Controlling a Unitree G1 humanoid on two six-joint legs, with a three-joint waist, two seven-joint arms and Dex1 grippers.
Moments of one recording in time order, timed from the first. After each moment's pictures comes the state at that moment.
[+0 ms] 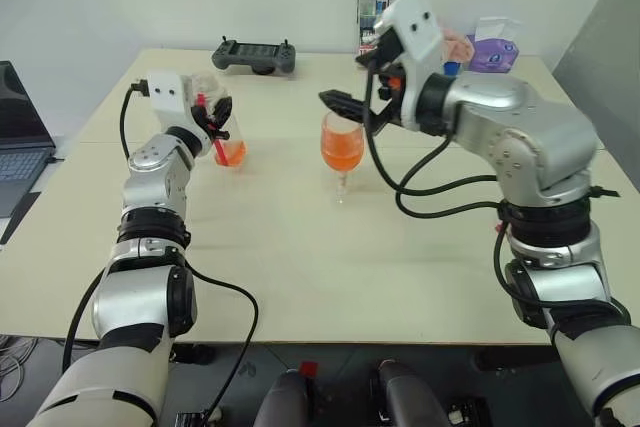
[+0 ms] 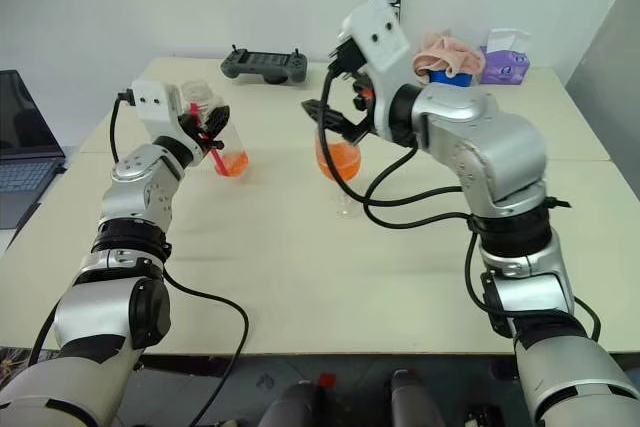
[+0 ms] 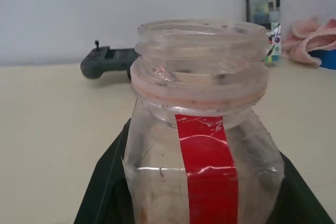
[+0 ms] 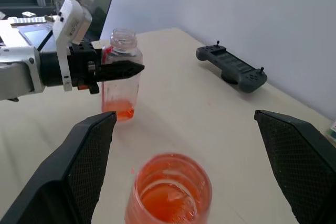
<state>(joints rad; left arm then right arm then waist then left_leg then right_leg) -0.99 0.50 0.25 0.95 -0.23 0.04 -0.43 -1.11 -0.34 0.17 -0.10 0.37 0.97 0.49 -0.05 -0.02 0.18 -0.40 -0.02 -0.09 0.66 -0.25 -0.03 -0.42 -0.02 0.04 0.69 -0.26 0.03</state>
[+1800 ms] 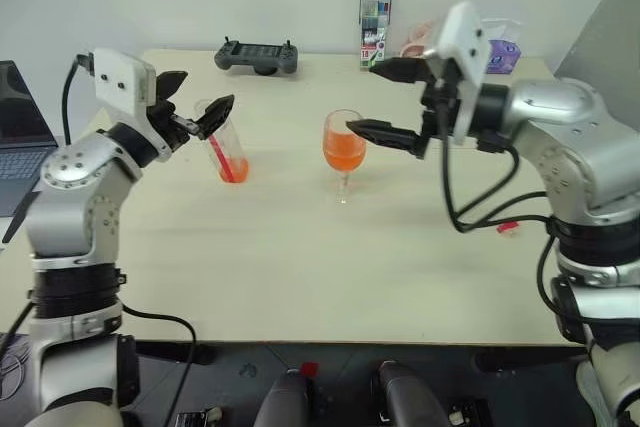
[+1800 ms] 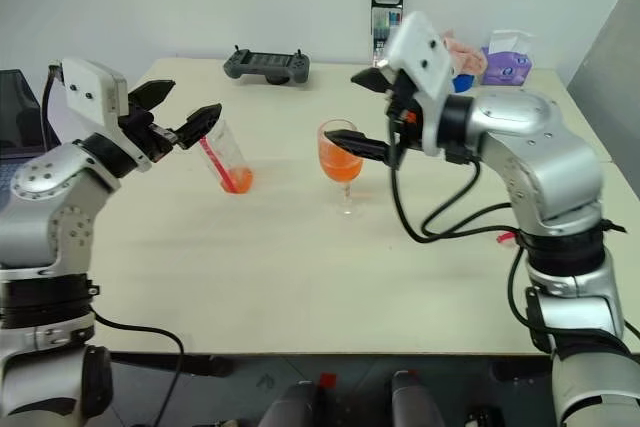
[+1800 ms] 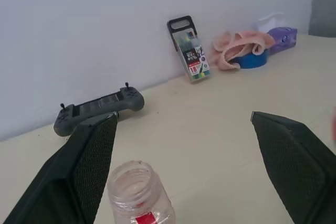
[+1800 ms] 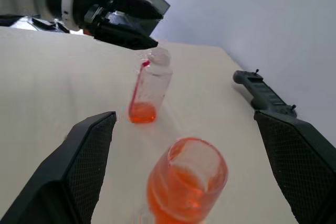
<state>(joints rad) -0.62 0.75 0.25 0.01 -0.43 0.48 -0.64 -0.93 -0.61 0.04 -0.29 0.47 0.81 0.87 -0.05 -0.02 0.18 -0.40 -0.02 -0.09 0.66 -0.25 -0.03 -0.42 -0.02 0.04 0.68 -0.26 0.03</state>
